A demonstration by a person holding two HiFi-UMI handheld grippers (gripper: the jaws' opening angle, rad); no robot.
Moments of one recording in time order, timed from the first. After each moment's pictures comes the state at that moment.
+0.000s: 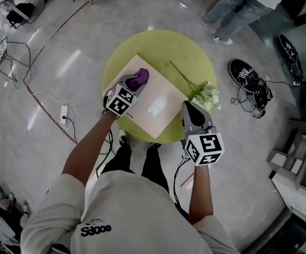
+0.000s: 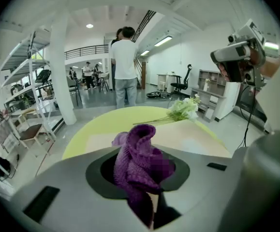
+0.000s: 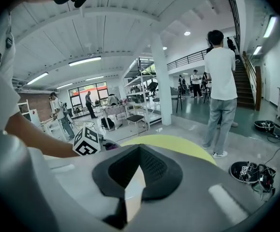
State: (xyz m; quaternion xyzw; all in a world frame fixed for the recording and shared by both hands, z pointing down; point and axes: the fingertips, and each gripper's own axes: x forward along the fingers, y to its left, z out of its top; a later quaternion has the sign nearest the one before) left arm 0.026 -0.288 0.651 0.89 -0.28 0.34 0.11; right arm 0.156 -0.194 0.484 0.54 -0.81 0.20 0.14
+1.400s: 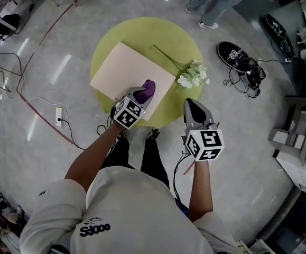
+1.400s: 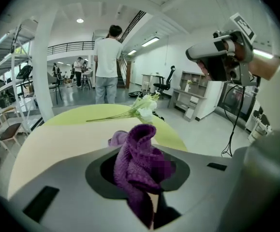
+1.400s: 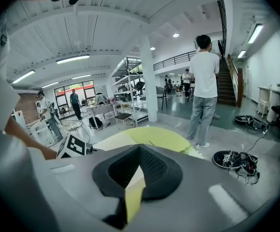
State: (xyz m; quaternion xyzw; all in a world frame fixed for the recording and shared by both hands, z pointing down) left arm 0.101 -0.154 0.657 0.91 -0.19 0.34 0.12; right arm 0.204 -0.112 0.490 0.60 -0.76 0.21 0.14
